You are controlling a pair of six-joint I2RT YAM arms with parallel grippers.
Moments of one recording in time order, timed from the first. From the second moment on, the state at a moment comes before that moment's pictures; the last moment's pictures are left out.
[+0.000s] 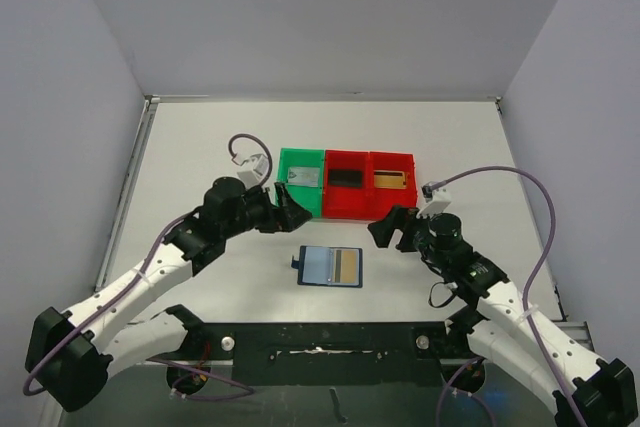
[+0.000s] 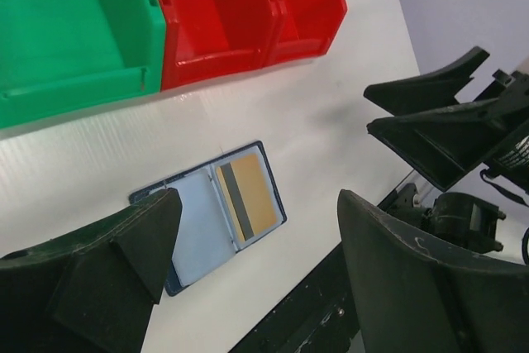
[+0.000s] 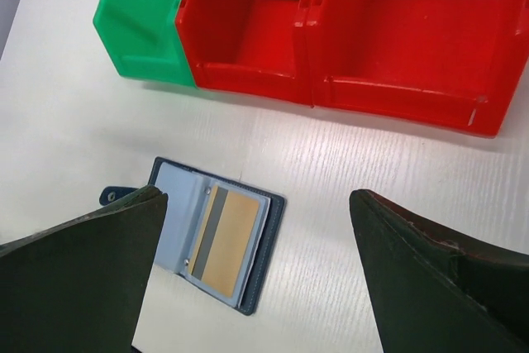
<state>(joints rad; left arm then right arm) -0.60 0.99 0.70 -0.12 0.22 -0.71 0.54 0.67 0.40 -0.14 0.04 0.55</state>
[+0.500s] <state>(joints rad) -0.76 1.22 0.64 0.07 0.17 -0.73 0.60 0.78 0.33 -0.12 -0.07 0.76</state>
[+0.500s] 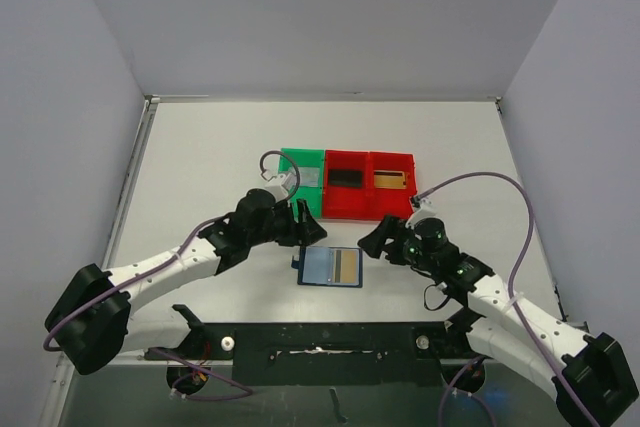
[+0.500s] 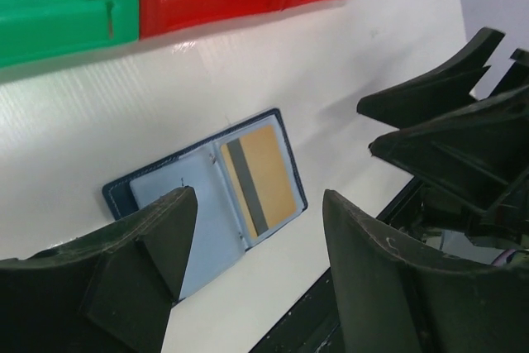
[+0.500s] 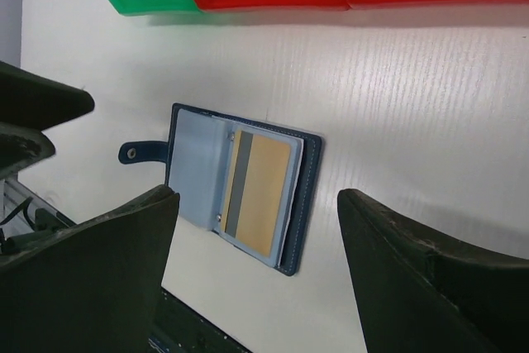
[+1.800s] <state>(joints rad) -0.82 1.41 0.58 0.15 0.22 -0.86 0.67 1.35 0.50 0.02 -0.25 0.70</state>
